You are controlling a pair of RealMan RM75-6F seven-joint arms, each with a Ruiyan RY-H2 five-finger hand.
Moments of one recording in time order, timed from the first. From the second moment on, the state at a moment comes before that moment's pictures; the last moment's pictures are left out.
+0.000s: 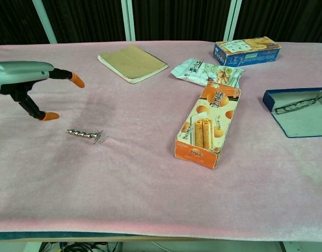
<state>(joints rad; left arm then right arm) -0.73 -1.29 -0.06 -1.62 1.09 0.87 0.24 0.06 -1.06 0.07 -1.73 -1.33 1.38 -0.08</state>
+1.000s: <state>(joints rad) -0.21 -1.04 0.10 -1.66 1.40 1.46 -0.04 0.06 -1.08 0.07 -1.71 -1.34 1.42 -0.16</state>
